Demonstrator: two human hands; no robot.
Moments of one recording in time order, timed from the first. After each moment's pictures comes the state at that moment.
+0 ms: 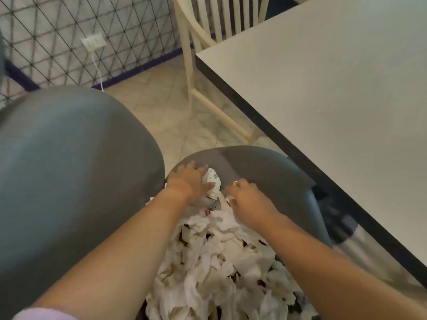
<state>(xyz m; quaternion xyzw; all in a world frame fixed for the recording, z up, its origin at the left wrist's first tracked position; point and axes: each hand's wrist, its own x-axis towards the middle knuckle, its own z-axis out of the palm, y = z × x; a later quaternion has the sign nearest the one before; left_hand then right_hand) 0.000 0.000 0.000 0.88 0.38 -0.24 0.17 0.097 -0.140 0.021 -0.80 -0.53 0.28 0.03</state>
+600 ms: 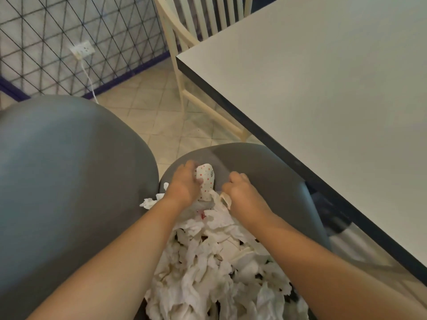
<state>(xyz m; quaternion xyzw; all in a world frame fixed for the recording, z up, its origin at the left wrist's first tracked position) 0.002 -0.019 0.002 0.80 0.48 -0.02 0.37 0.094 -0.149 0.028 -0.80 -0.55 0.22 0.10</state>
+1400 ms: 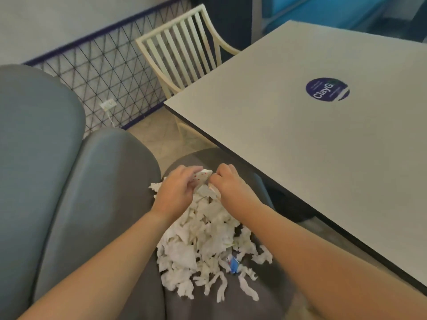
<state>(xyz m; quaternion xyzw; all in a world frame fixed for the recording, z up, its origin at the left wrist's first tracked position) -0.070 -0.229 0.202 0.93 0.27 0.16 0.22 0.051 -0.342 0.189 -0.77 -0.60 0.08 0.23</state>
